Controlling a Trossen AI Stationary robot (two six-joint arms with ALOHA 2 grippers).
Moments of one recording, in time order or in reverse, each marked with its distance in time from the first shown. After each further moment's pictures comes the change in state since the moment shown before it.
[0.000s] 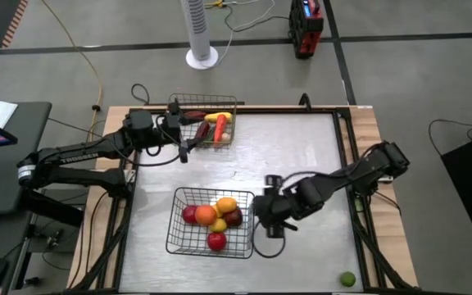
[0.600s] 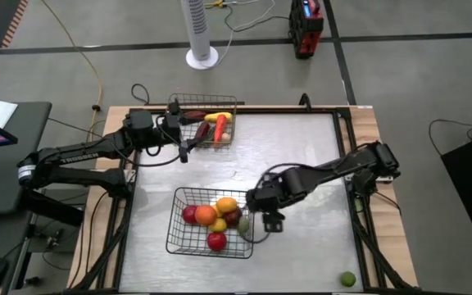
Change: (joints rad) left arm 0.000 0.000 0.000 -0.001 -0.002 0.008; right arm -0.081 0.083 0.097 -0.266 -0.251 0.063
